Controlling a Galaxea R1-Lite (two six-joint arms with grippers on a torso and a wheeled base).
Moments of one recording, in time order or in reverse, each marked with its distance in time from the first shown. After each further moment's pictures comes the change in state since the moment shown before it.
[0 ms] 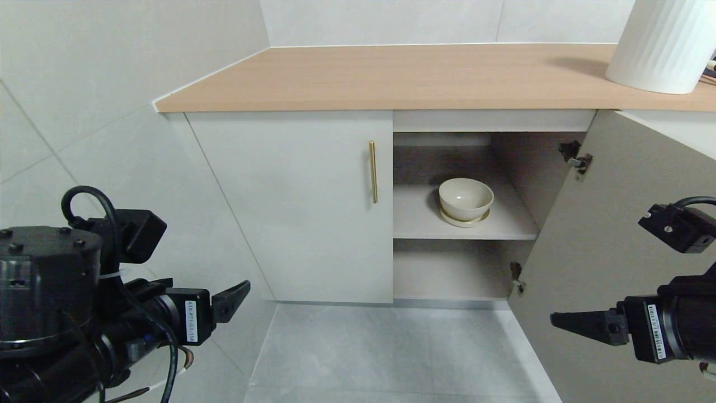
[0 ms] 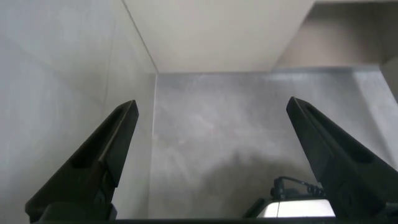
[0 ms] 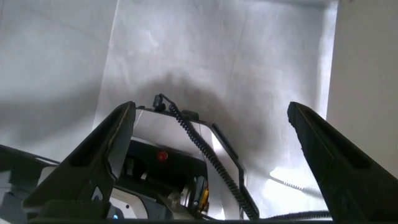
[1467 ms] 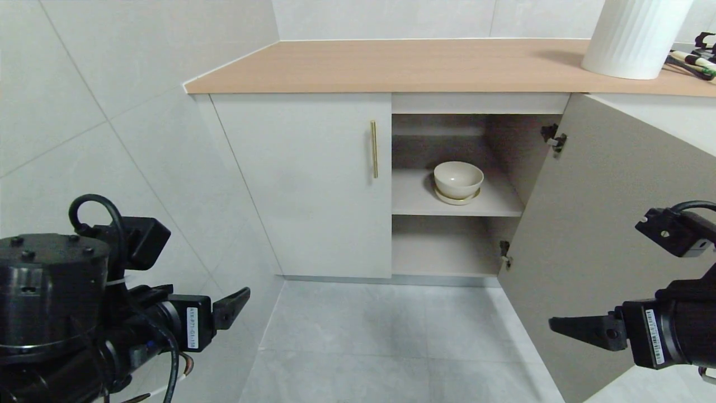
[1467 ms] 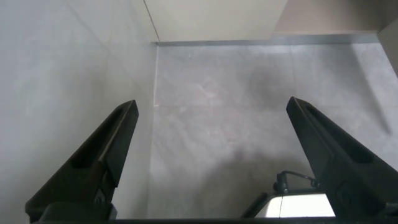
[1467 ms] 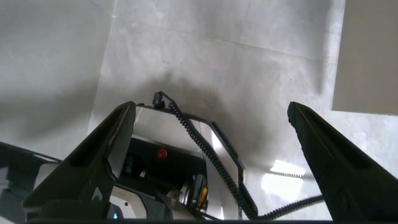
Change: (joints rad) left arm -0.003 0.008 0.019 0.000 0.000 0.002; right arm 0.002 -0.003 0.012 0.002 -0.005 0.000
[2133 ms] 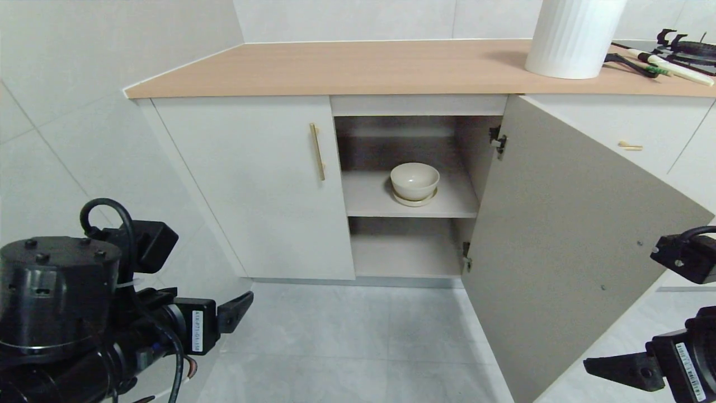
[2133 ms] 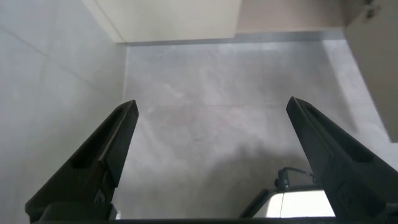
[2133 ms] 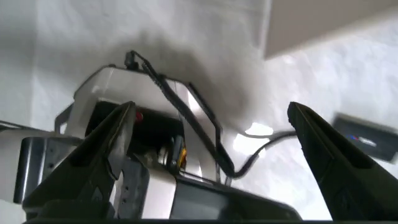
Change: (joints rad) left arm 0.000 0.015 0.003 0.001 -0.003 0.000; right arm -0.002 -0.022 -0.056 0.260 -0.019 -0.036
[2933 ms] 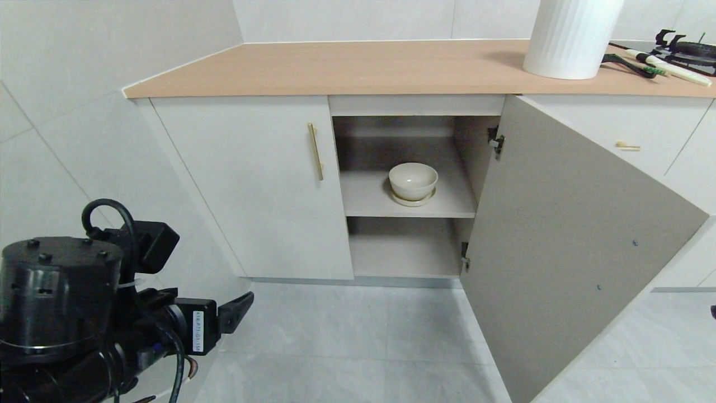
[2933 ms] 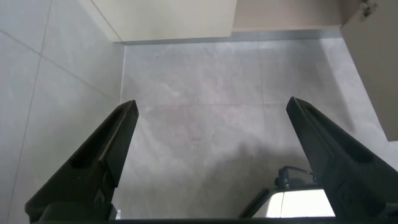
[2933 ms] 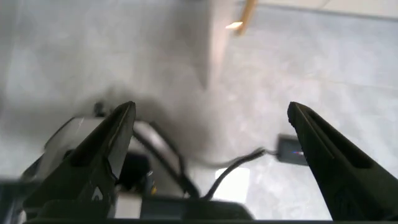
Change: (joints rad) left arm 0.000 0.002 0.001 -0.002 0.000 0.000; right arm -0.182 -0.231 -0.225 0.229 -0.152 -0.138
